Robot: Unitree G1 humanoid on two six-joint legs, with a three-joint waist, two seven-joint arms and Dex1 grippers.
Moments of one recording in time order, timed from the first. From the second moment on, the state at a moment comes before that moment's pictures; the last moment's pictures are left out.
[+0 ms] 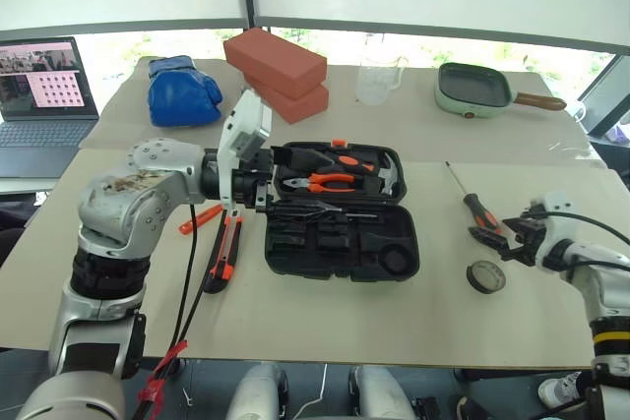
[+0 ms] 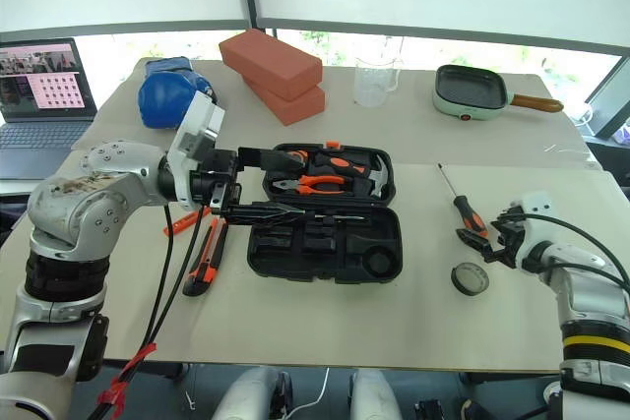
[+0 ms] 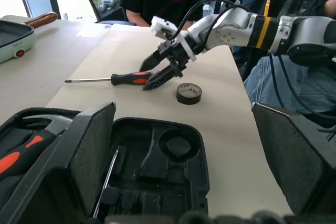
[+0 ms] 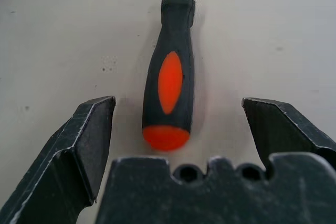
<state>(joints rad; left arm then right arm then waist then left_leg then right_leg) -0.73 0.62 -0.04 -0.26 -0.64 0.81 -1.16 -0.34 -0.75 -0.24 0.43 0.29 0.46 0.74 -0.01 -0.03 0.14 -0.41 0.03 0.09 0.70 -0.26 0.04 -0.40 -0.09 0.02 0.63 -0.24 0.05</state>
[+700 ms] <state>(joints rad) -0.30 0.85 0.23 -0.53 -0.79 0.92 -1.05 -0.42 -0.83 -0.18 0.14 0.47 0.49 1.11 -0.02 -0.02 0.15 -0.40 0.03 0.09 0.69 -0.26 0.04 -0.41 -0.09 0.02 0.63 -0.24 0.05</state>
